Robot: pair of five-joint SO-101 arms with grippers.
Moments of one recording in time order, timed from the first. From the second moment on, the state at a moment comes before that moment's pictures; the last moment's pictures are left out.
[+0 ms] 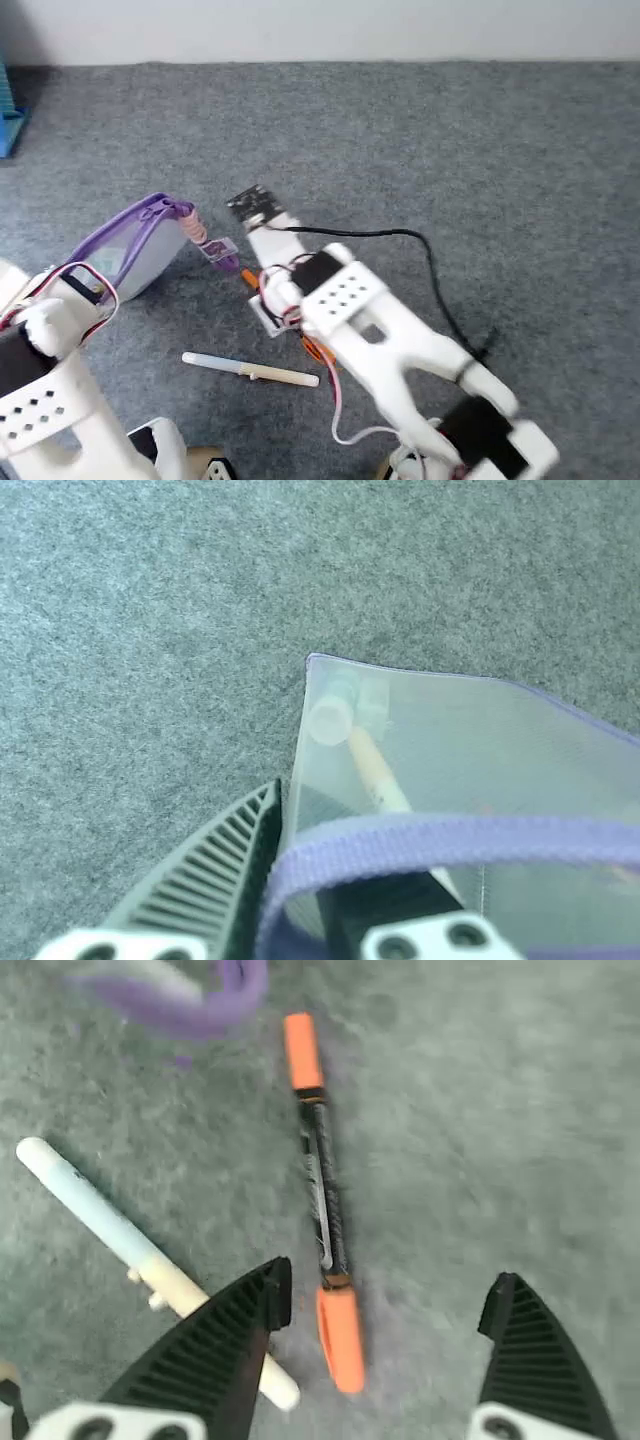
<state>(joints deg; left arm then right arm) -33.4 -49.5 25.1 98.6 29.1 -44.0 -6.9 26.1 62.2 -7.1</state>
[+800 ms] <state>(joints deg) -33.4 -49.5 25.1 98.6 29.1 -41.1 24.3 -0.7 71.4 -7.0</state>
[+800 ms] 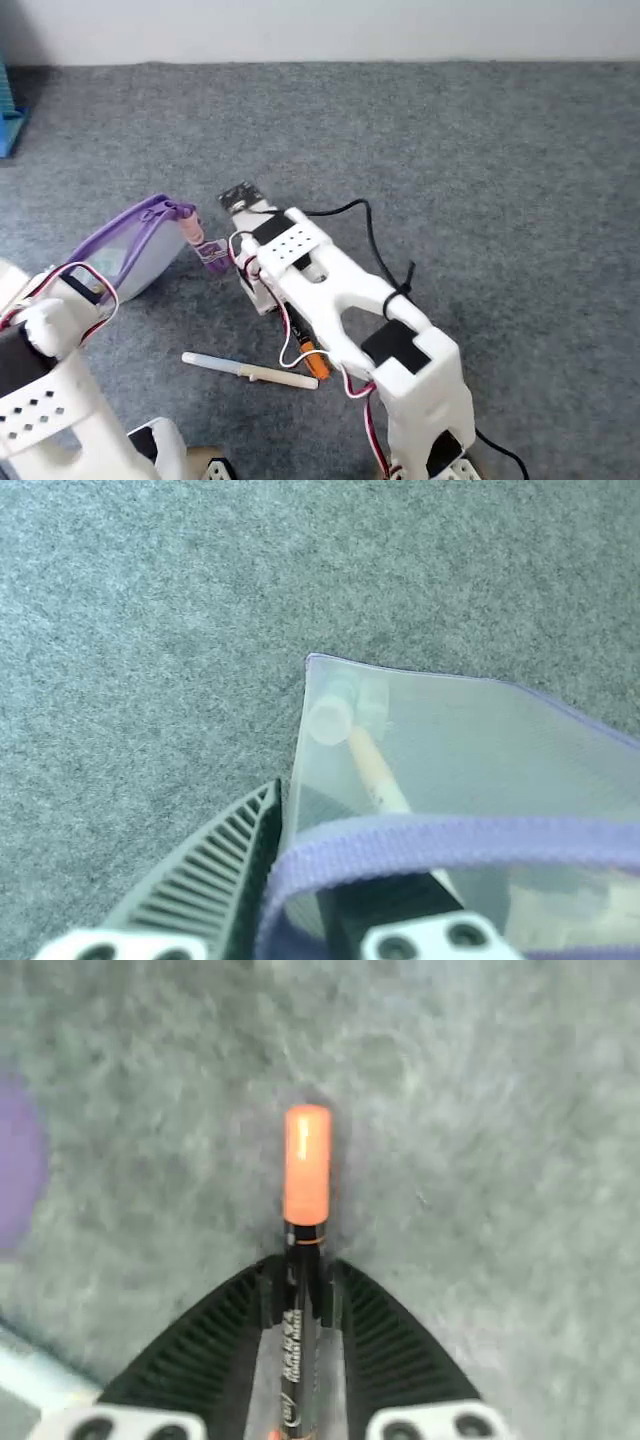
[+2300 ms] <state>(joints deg) -28.7 -49.5 25.1 98.6 29.1 -60.7 -17.9 0.8 20.9 9.1</state>
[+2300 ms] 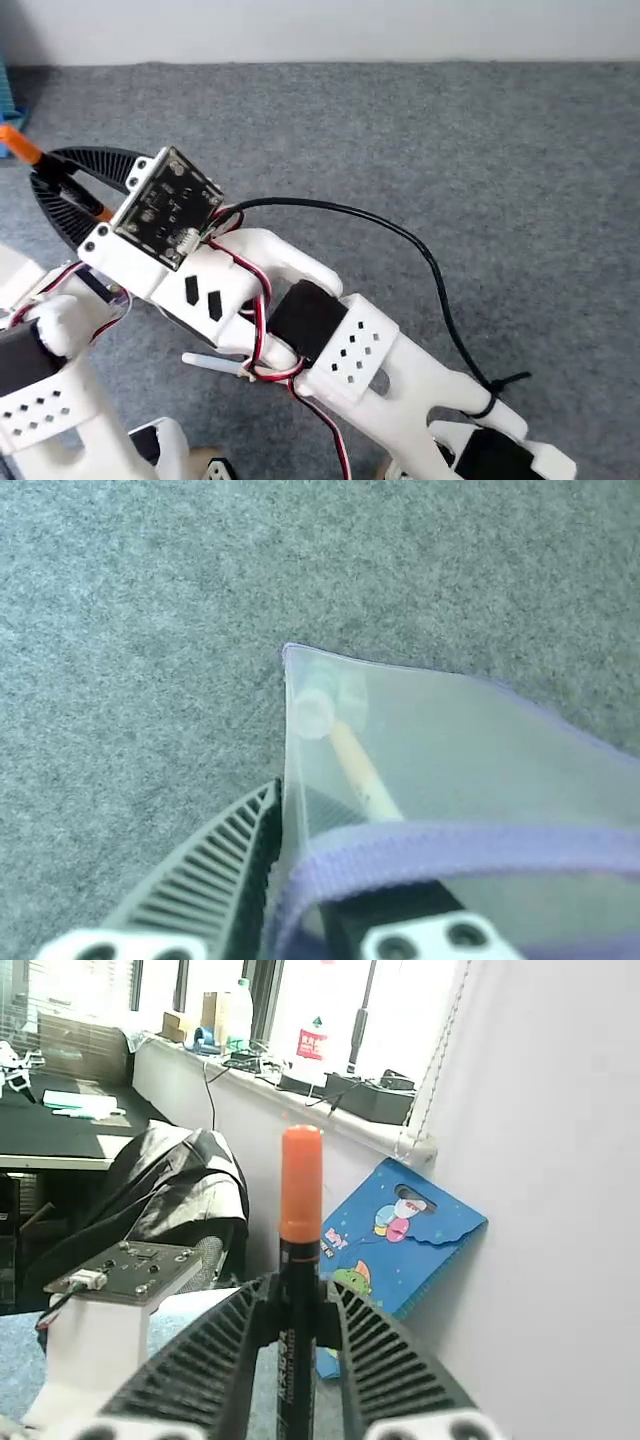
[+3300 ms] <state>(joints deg) -28.7 -49.5 25.1 98.6 29.1 -62.2 -29.0 10.4 20.3 9.3</state>
